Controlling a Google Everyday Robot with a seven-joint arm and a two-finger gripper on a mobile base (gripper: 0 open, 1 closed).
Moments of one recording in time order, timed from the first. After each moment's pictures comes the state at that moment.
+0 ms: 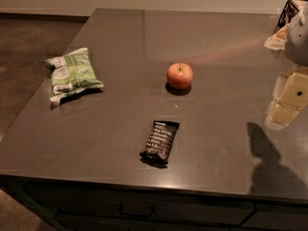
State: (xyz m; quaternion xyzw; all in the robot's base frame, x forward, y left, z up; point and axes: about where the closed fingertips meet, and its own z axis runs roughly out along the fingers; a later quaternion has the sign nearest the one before) arm 0.438 -0.216 0.980 -0.60 0.78 -0.04 0.17
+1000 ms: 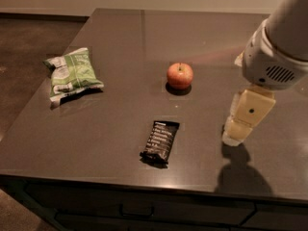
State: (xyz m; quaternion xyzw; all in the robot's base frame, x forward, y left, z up) arm 0.426 -0.155 0.951 -0.58 0.80 -0.01 0.16
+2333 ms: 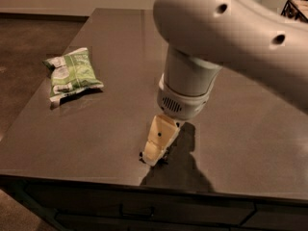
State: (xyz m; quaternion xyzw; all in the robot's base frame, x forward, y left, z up) arm 0.421 -0.043 0.868 -0.47 0.88 0.02 0.07
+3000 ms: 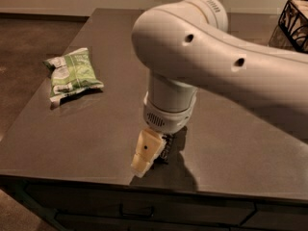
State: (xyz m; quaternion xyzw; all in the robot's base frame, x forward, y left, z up) arm 0.412 -0.023 0.836 -0.46 0.89 0.02 0.04
